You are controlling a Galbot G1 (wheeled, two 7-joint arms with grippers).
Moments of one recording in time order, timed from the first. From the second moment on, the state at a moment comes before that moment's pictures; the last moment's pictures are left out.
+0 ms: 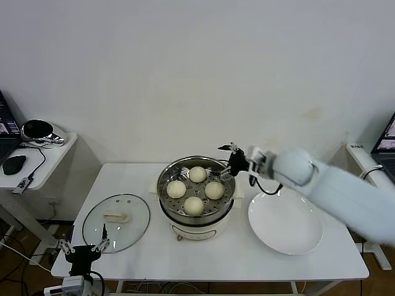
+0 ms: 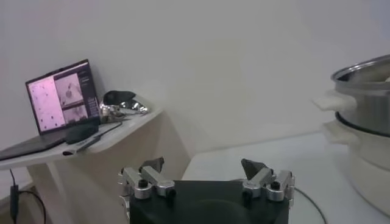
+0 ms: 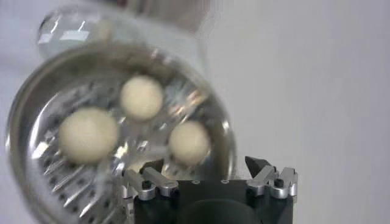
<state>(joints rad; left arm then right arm) 1.66 -1.35 -0.67 -2.03 -0.01 0.05 -0.22 -0.17 0.70 -0.53 1.69 0.51 -0.23 -0.29</state>
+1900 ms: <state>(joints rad) 1.24 -1.08 -0.57 -1.44 1.37 -0.15 -0.12 -1.65 1.43 1.02 1.97 0.21 0.22 -0.03</state>
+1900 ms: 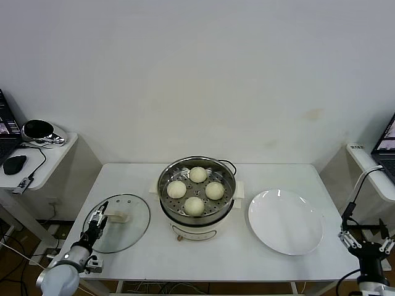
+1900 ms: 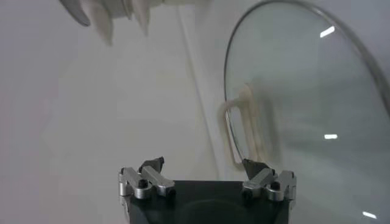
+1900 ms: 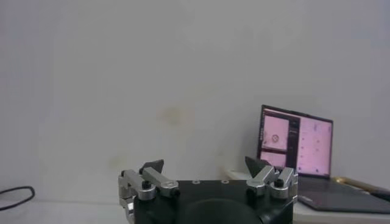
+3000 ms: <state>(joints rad) 1.11 -1.11 -0.51 -1.26 1.31 -0.17 -0.15 -1.67 1.45 1.03 1.97 0.19 0.24 -0.03</state>
